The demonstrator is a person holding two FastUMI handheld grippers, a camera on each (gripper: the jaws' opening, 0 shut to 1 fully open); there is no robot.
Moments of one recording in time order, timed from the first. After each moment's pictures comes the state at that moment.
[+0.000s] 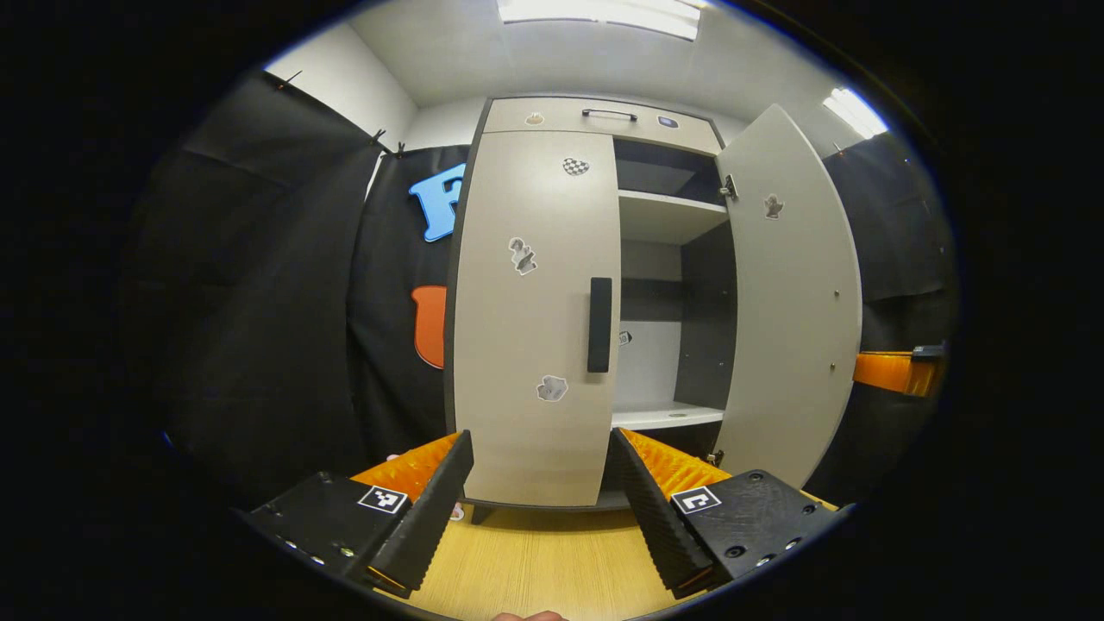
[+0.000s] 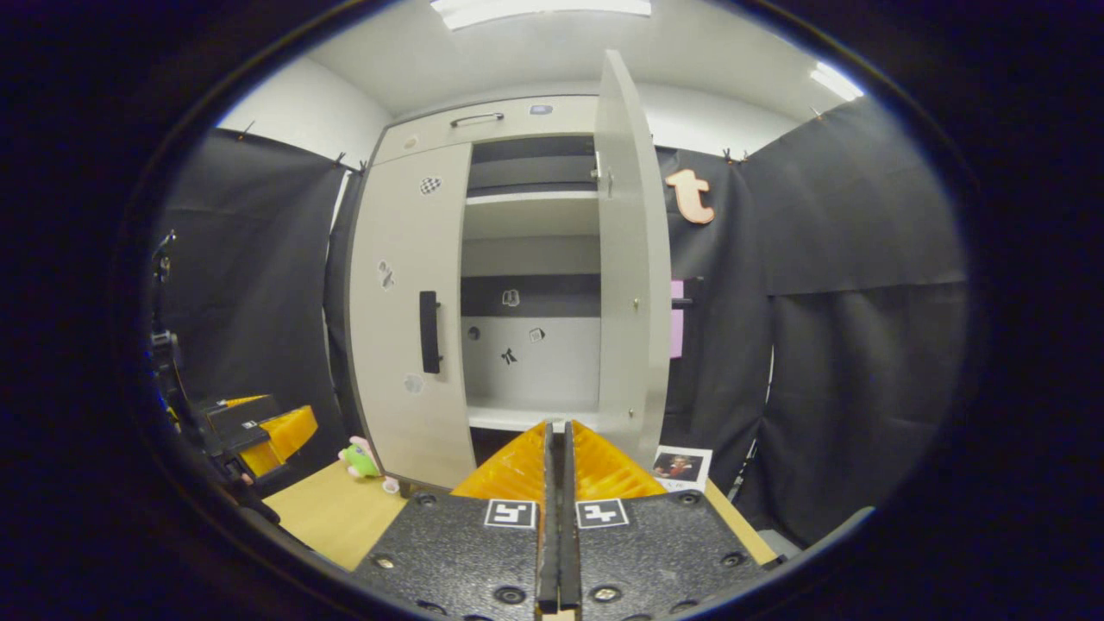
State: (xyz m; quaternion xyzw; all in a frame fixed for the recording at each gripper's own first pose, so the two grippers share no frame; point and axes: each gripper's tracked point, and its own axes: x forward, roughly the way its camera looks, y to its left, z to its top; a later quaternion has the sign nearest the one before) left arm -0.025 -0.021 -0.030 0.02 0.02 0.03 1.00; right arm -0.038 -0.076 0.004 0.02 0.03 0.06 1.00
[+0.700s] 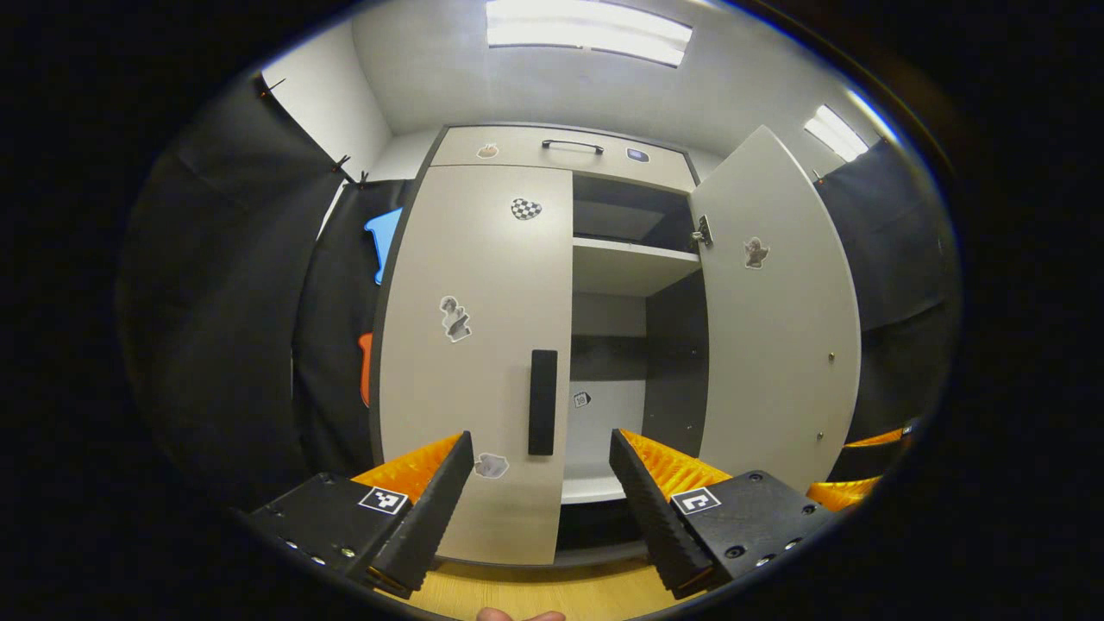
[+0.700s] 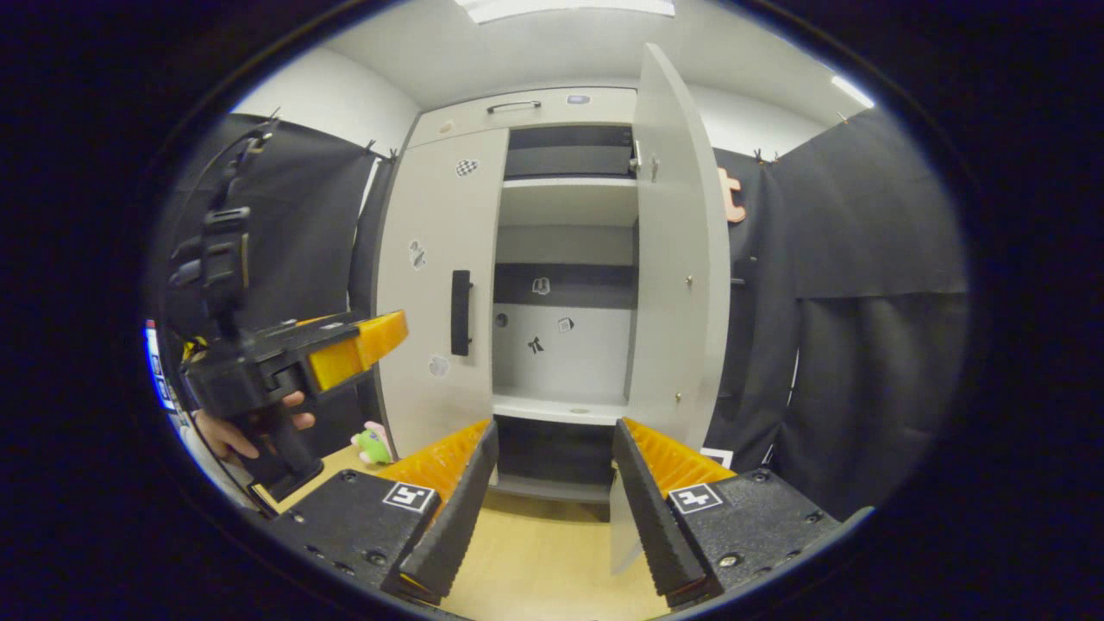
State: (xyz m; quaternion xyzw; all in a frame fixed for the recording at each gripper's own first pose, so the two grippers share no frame) left arm 0.070 -0.076 0.035 0.01 -0.07 -0.04 1.00; right arm -0.042 -0.044 -0.011 -0.01 0.03 0.10 0.99
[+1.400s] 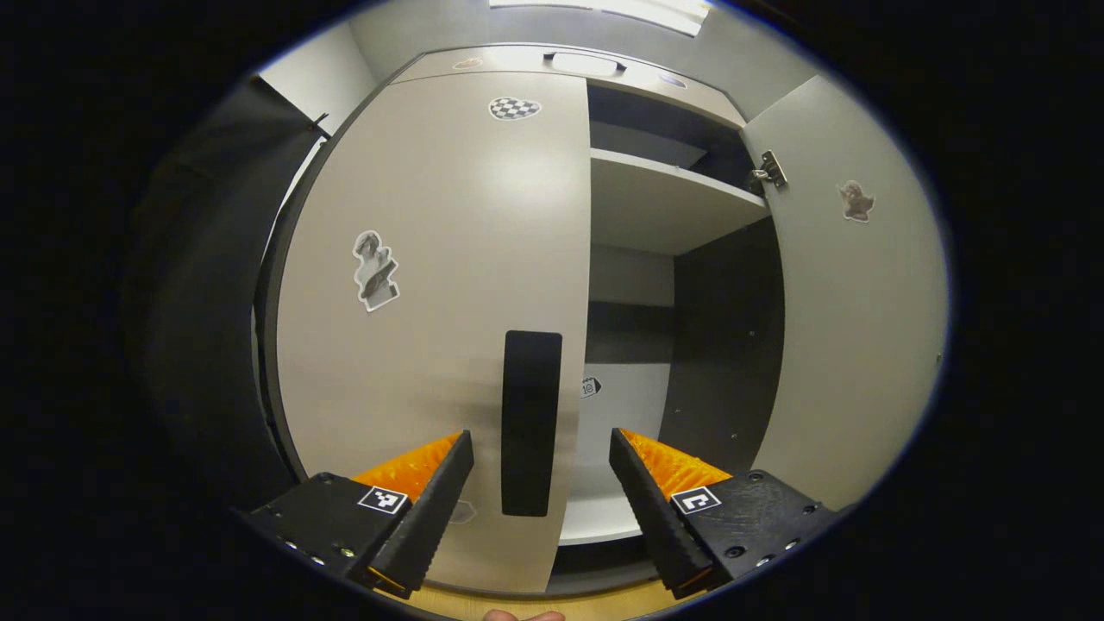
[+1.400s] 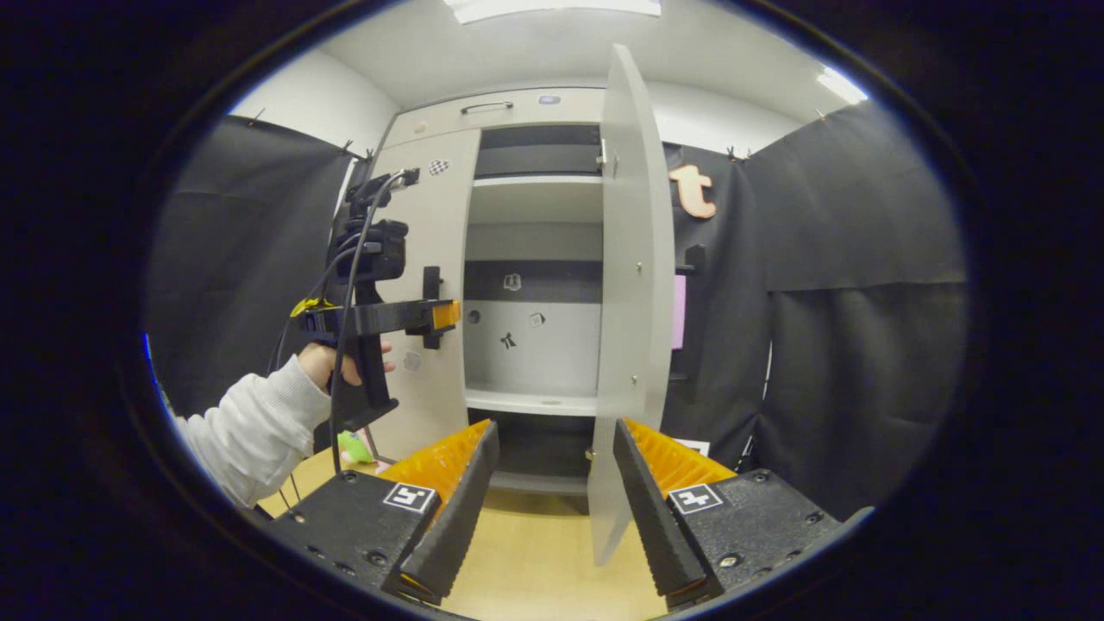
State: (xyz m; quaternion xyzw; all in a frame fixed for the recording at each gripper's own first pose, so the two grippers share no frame) left arm 0.211 -0.079 0.007 0.00 0.01 -0.02 1.00; right arm -0.050 -0.084 -0.020 0.00 0.04 0.04 1.00
